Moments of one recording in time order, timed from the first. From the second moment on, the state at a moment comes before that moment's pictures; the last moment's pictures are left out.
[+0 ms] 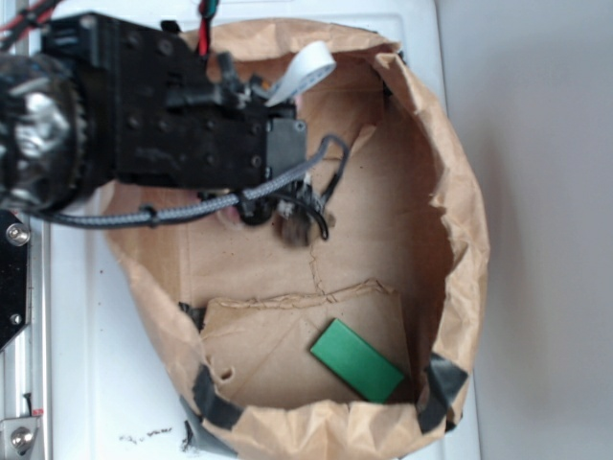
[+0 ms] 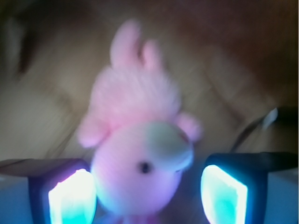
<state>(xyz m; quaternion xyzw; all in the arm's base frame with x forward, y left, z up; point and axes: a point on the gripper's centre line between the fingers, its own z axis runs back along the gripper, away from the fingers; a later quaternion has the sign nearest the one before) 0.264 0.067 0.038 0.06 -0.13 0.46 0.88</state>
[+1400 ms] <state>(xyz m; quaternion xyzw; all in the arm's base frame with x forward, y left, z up) 0.271 0.061 0.038 0.06 -0.14 0.44 0.88</state>
